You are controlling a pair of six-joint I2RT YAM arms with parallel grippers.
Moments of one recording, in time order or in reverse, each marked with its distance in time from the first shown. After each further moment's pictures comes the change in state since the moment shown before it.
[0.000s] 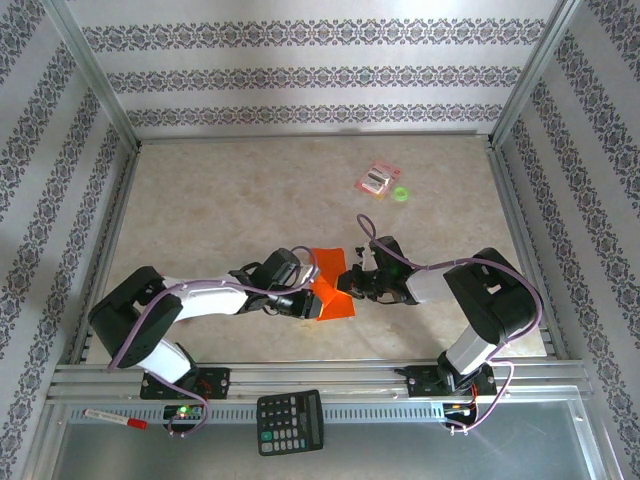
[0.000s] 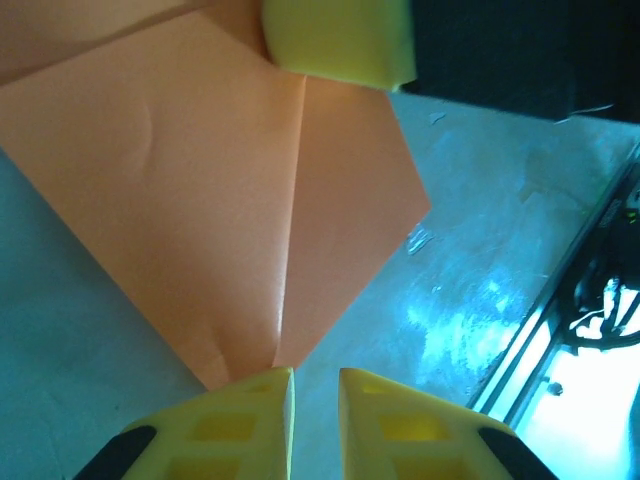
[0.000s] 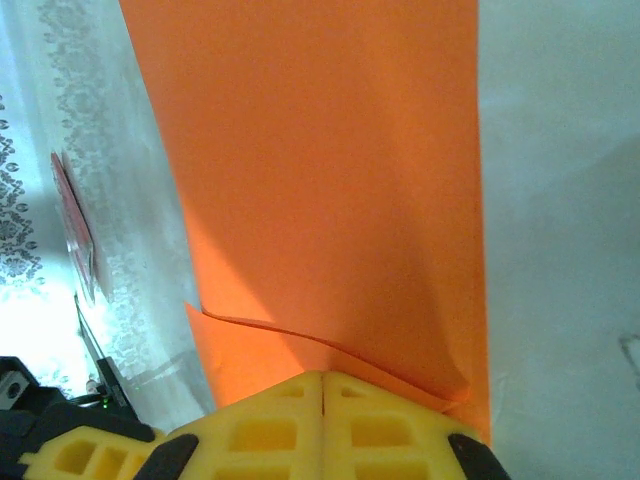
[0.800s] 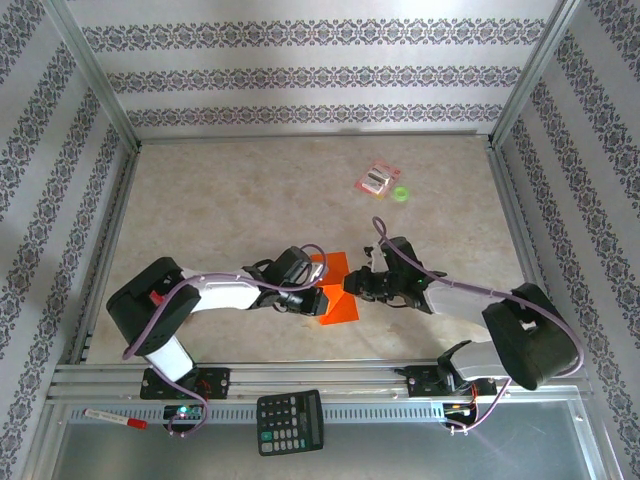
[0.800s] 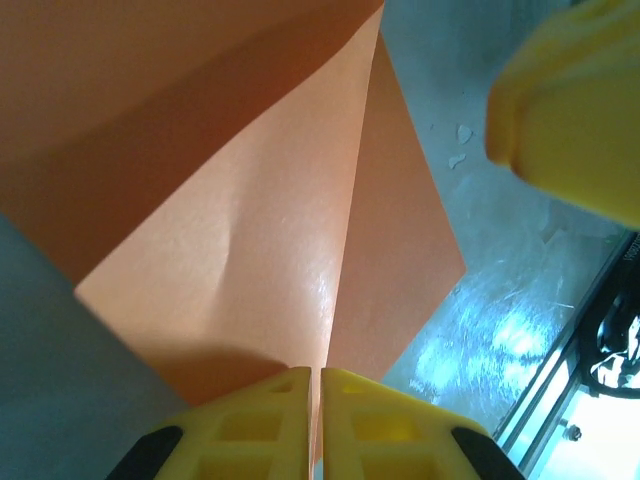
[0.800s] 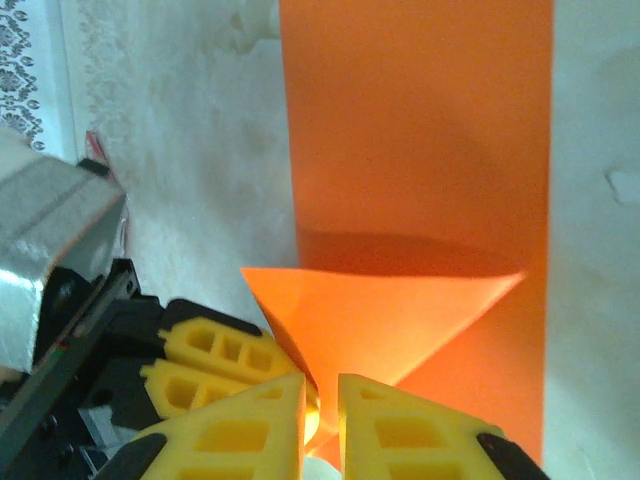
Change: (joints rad) left arm -0.027 0.129 0.091 0.005 -0.036 -0.018; right arm 0.000 -0.297 -0.058 -0.203 0.016 -0.041
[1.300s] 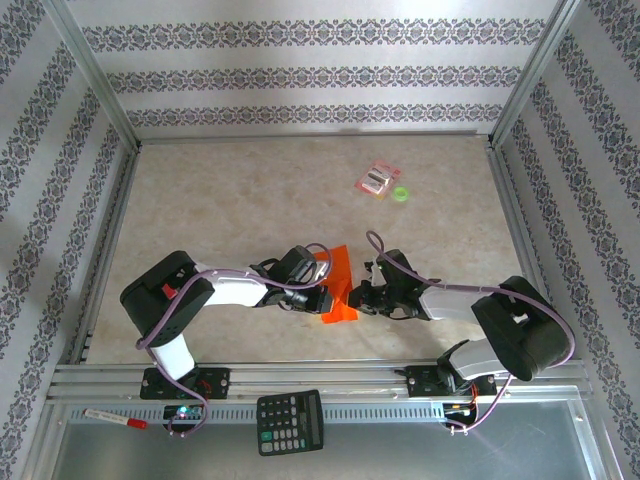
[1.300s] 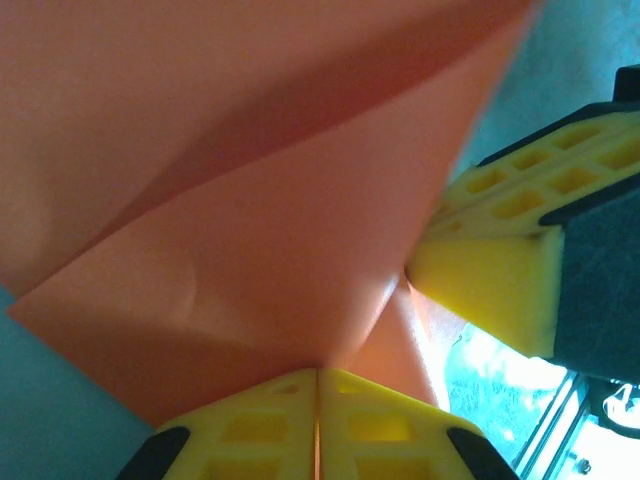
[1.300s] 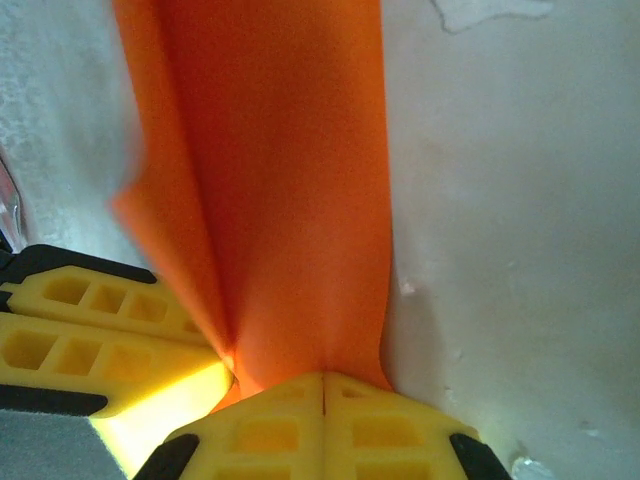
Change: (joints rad) left arm 0.000 0.075 0.024 0.066 -0.001 -0.016; right arm 0.053 0.071 -0.055 0.004 0.068 0.017
